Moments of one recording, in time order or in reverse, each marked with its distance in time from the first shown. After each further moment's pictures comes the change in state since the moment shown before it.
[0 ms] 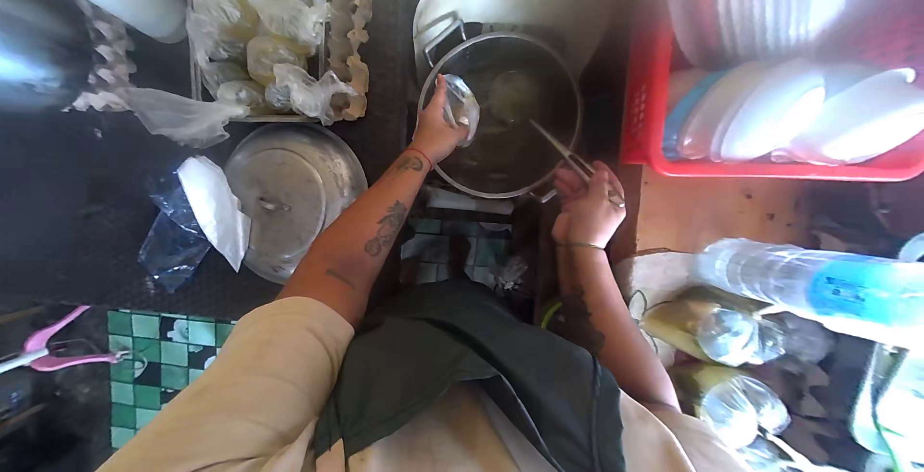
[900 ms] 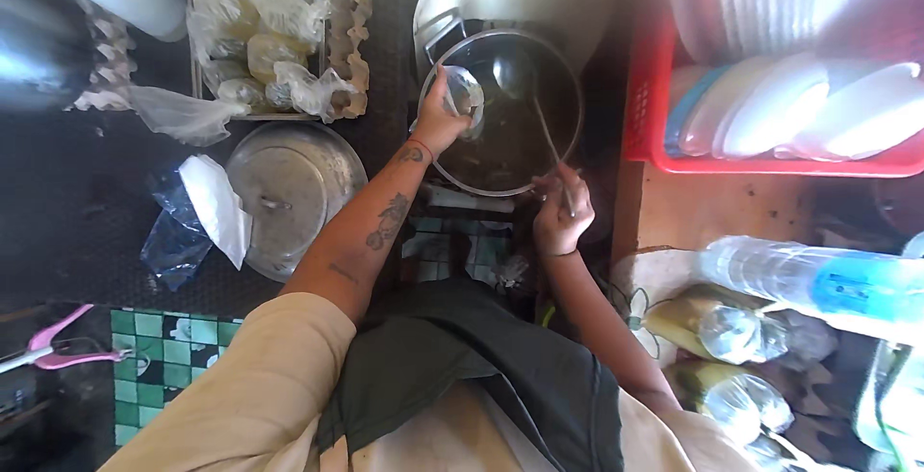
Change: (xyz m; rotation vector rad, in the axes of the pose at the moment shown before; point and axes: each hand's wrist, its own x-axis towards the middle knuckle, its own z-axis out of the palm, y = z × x) left_hand 0.003 0.011 0.000 -0.060 0.033 0.004; right_hand -0.003 0.044 -0.023 -0.661 -0.379 -0.918
